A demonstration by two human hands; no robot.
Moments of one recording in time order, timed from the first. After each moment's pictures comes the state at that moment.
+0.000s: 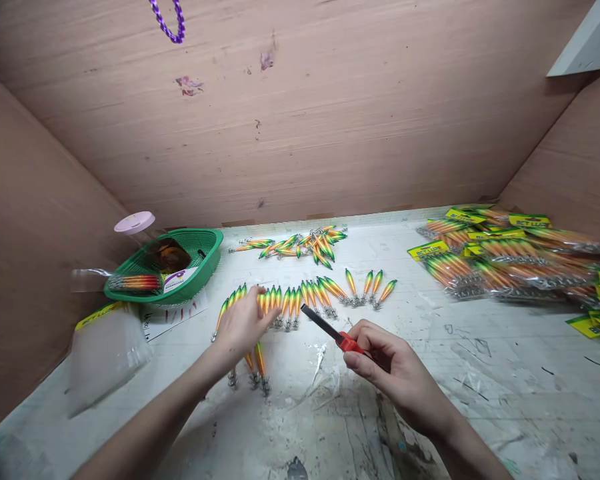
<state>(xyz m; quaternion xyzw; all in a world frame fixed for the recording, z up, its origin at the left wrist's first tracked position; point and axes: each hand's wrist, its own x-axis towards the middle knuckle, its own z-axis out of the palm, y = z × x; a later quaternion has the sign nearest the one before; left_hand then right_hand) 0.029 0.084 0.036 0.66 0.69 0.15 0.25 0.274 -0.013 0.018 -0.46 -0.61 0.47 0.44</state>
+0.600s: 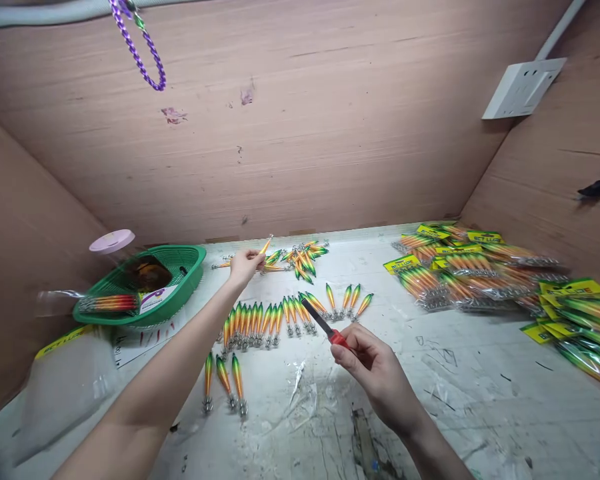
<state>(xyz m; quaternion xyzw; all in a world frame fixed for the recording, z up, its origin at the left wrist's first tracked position) 0.067 0.222 0.043 0.54 0.63 0.36 0.43 0.286 -0.005 0.017 -0.51 -0.58 0.41 0.49</state>
